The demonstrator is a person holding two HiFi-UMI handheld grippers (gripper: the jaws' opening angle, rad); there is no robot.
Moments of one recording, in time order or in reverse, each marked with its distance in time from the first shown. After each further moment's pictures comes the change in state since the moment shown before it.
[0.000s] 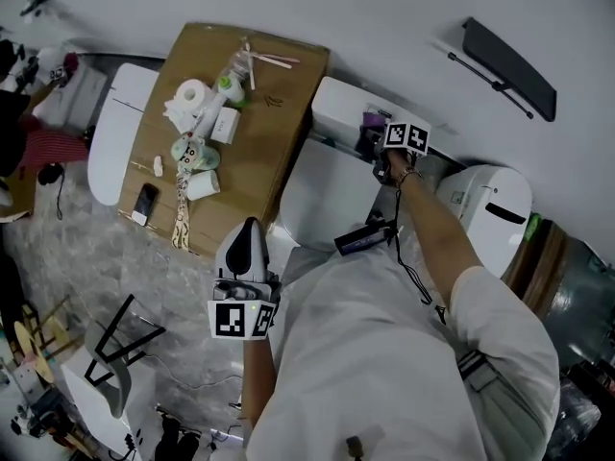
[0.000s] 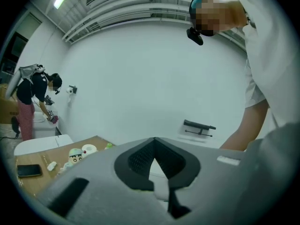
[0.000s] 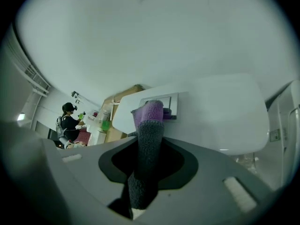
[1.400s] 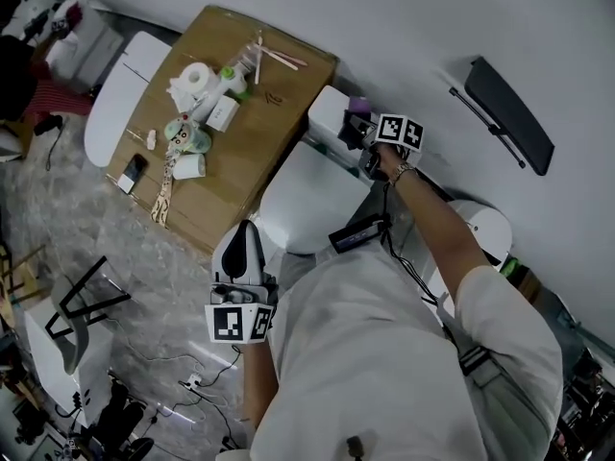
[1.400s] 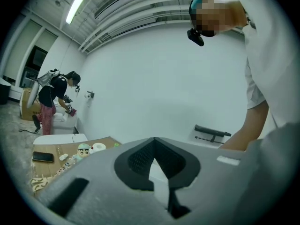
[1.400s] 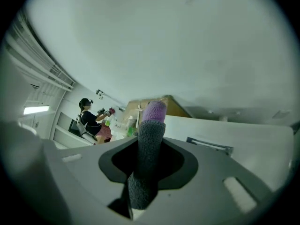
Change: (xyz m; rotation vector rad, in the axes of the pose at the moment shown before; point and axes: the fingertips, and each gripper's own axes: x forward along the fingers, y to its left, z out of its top) left arm 0.010 -0.055 0.011 -0.055 -0.063 0.237; right arm -0.014 0.092 0.076 -0.146 0.034 0.261
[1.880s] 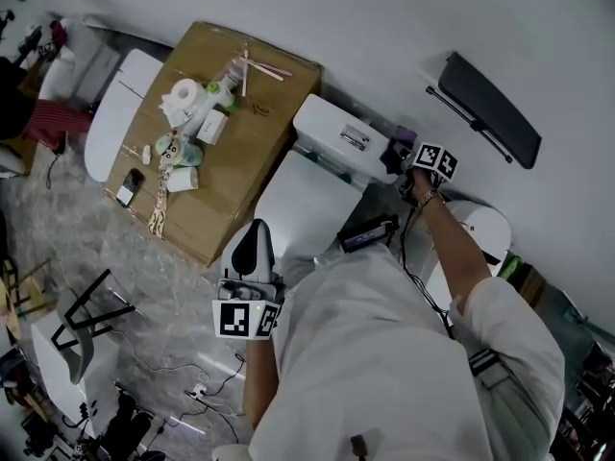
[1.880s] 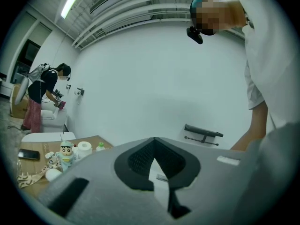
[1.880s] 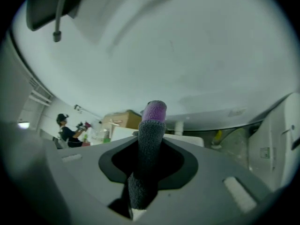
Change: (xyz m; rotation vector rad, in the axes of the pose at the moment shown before) left arm 0.025 -0.051 -0.007 0.000 0.009 -0.095; right arm -0.127 -0.142 0.004 0.165 -0.113 -0.248
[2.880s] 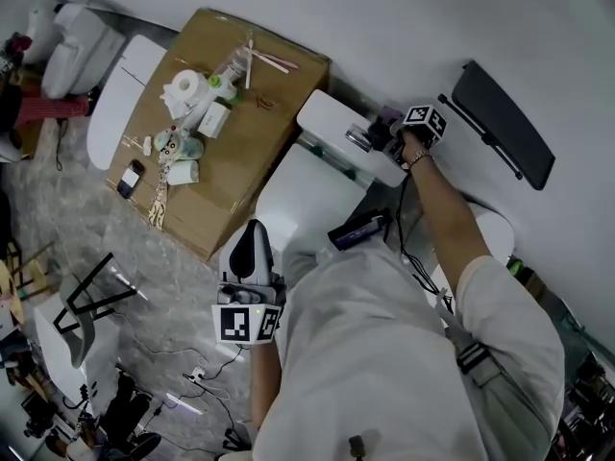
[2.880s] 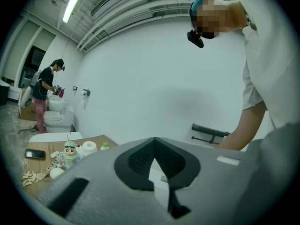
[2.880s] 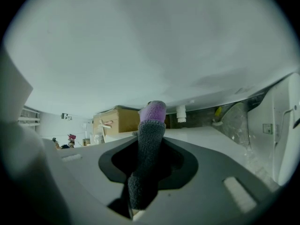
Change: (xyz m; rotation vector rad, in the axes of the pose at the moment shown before) left arm 0.022 0.000 0.006 -0.001 0.015 0.098; right arm 0.098 0.020 0.018 0.230 0.241 -0.058
